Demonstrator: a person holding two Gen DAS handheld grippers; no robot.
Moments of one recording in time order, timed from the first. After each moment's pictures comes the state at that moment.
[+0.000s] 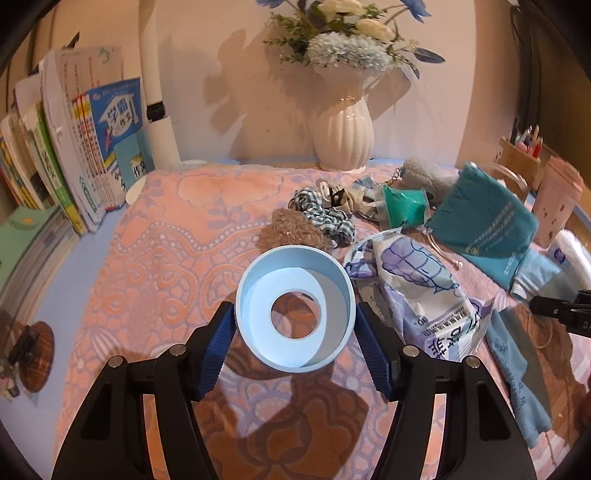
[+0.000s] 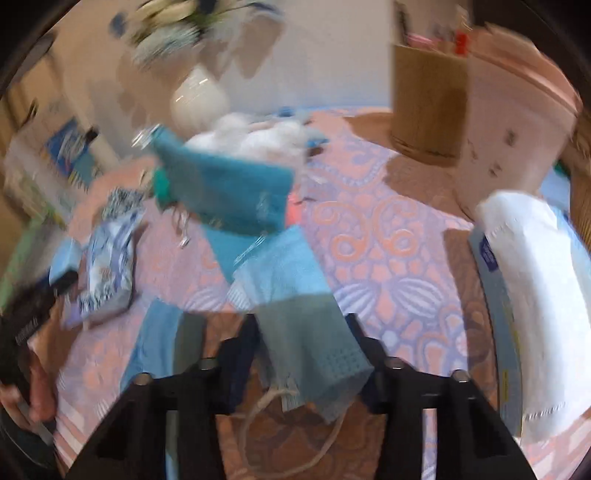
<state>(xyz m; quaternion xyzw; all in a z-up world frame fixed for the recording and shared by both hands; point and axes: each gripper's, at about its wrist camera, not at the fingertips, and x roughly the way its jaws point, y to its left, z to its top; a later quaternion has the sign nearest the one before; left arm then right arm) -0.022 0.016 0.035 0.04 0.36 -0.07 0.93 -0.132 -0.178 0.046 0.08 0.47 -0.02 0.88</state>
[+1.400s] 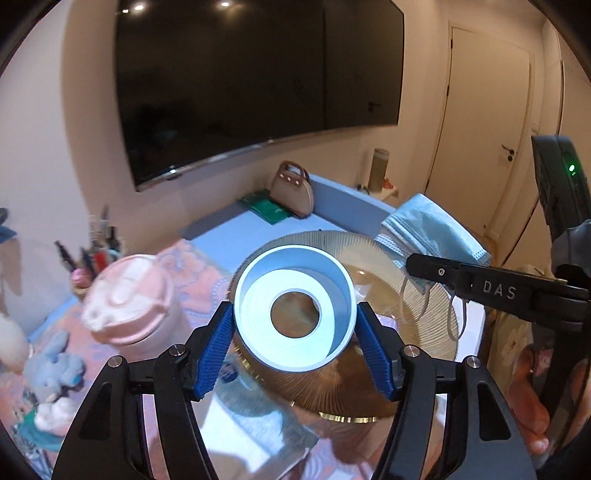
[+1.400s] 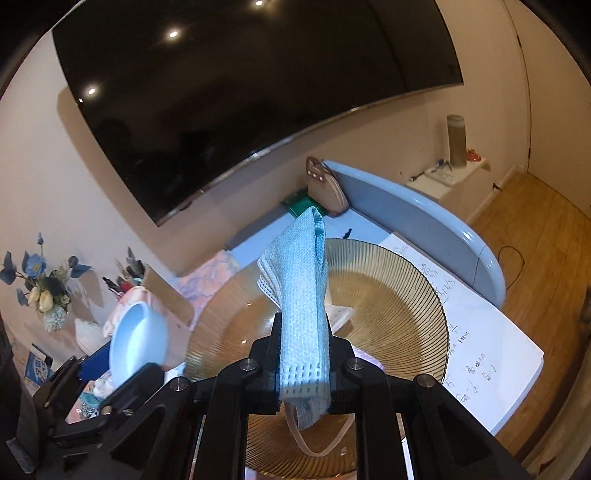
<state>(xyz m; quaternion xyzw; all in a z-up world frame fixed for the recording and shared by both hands) -0.083 -0.436 0.141 0.15 0.32 -0.42 0.83 -0.293 -0.490 0.182 0.28 0.31 -0.27 0.87</state>
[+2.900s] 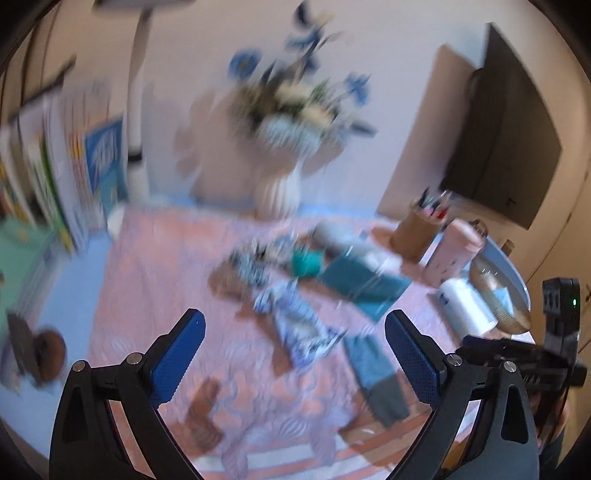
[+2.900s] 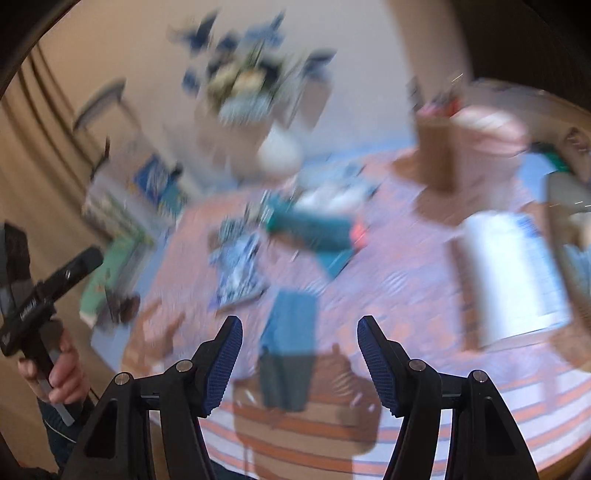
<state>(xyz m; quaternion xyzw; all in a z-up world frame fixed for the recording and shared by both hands) -0.071 0.023 0.149 -0.05 0.37 -0.17 0.91 -0.196 -0.156 0.129 0.16 0.45 0.06 0.88</state>
